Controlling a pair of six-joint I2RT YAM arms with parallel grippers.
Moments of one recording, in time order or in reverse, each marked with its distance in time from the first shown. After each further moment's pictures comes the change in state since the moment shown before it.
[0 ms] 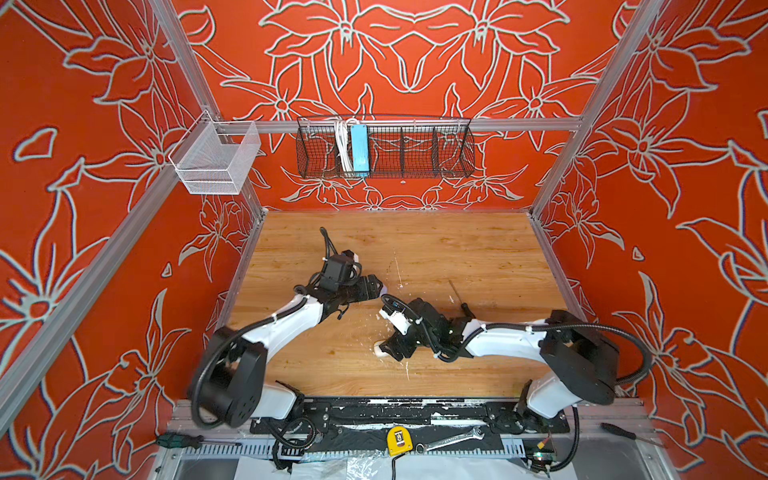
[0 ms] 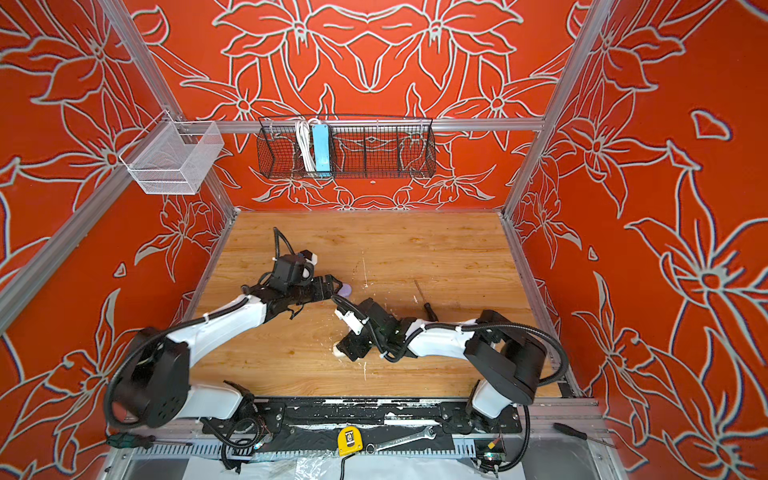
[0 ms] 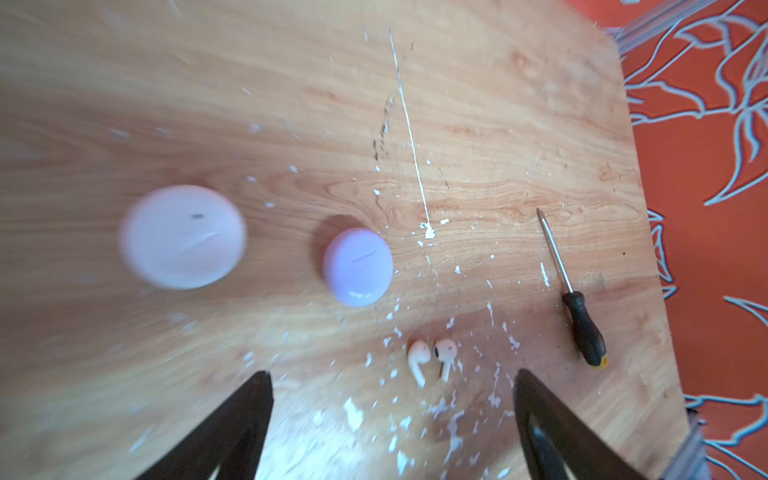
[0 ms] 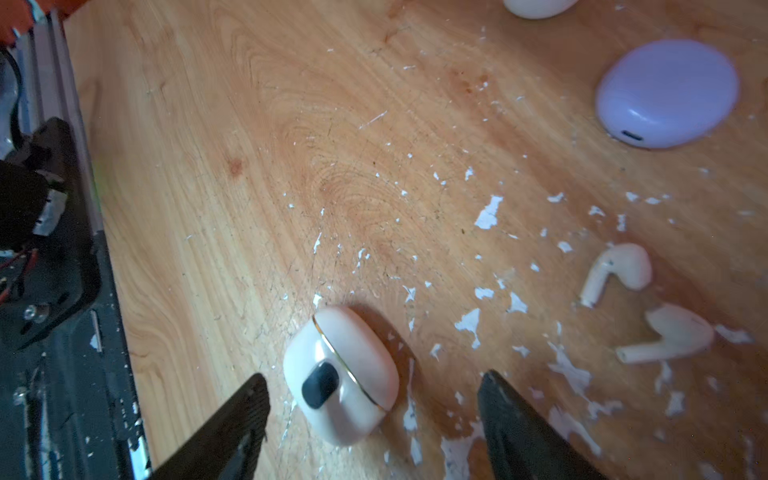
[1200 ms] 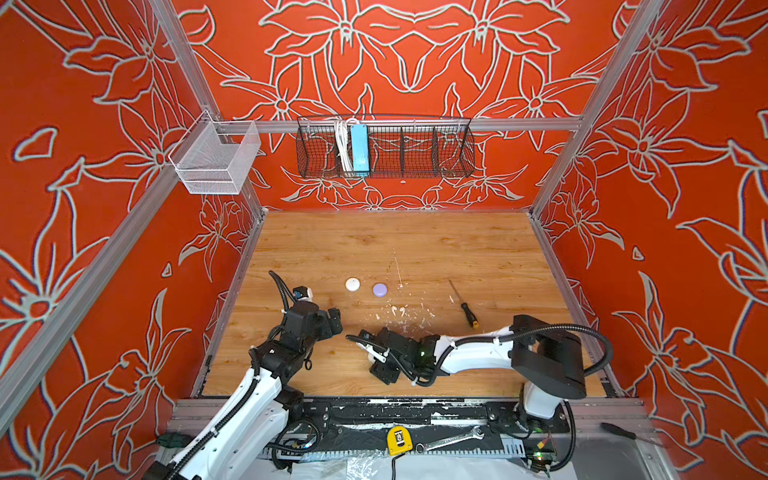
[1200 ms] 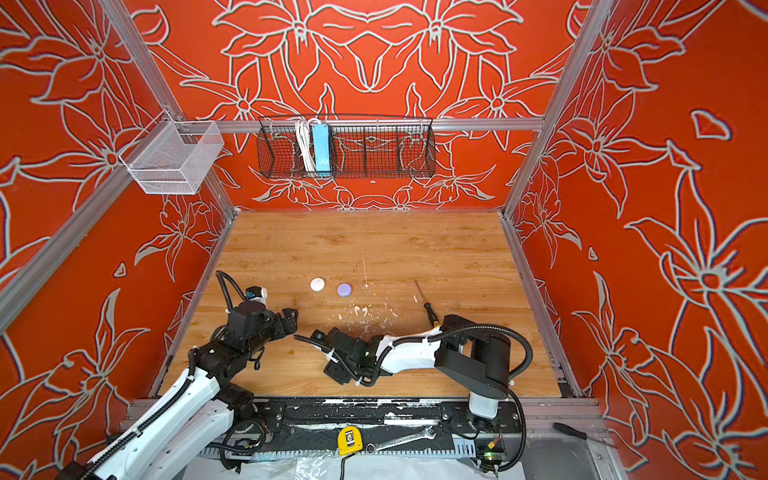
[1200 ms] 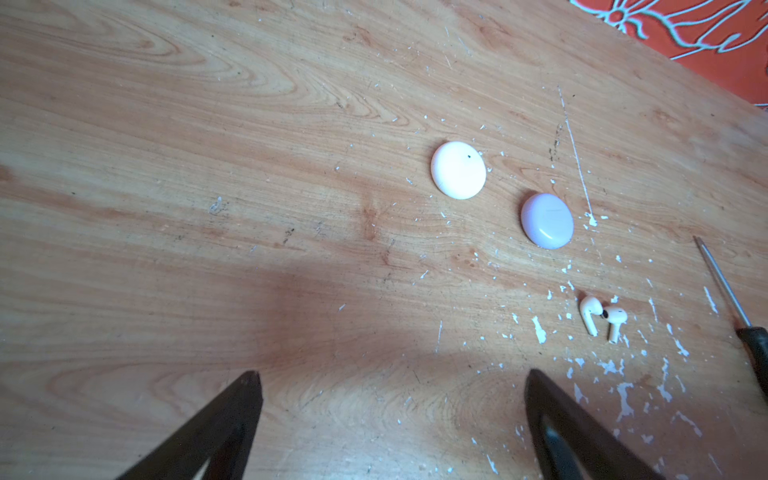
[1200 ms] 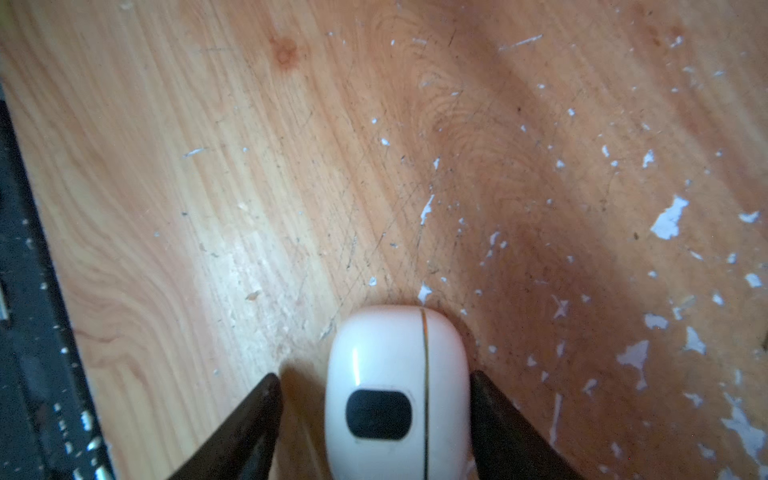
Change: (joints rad) left arm 0.071 -0.636 -0.365 -0.245 -0.328 0.021; right arm 0.236 0.140 0.124 -0.151 0.264 -0.047
